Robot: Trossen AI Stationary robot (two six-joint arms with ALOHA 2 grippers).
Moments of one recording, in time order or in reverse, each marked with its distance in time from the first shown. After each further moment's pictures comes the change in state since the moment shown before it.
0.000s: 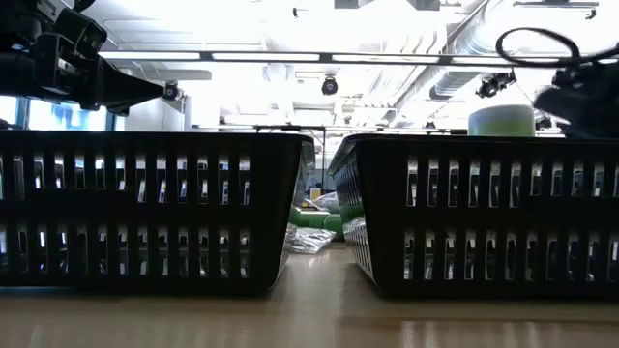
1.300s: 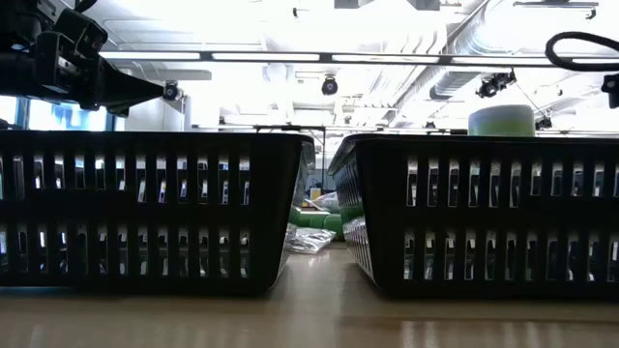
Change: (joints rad) left arm 0.000 0.000 0.000 0.000 0.000 -0.022; right arm 0.164 0.005 0.007 -0.067 -0.255 -0.018
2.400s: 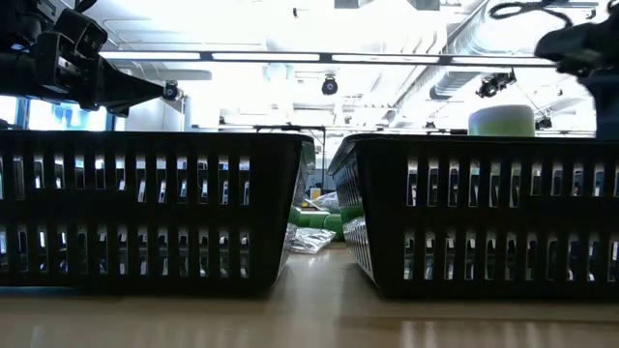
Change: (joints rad) left arm 0.000 0.000 0.000 0.000 0.000 0.001; right arm -0.195 -0.243 0.060 -0.045 0.070 -0.051
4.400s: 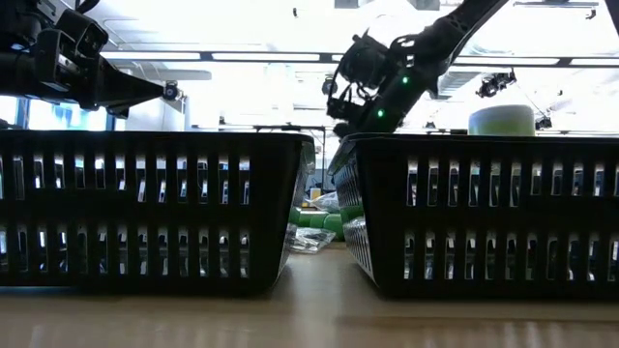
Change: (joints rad) left arm 0.000 0.000 0.000 0.000 0.000 -0.033; right arm -0.999 0.490 0.255 1.007 -0.273 -2.133
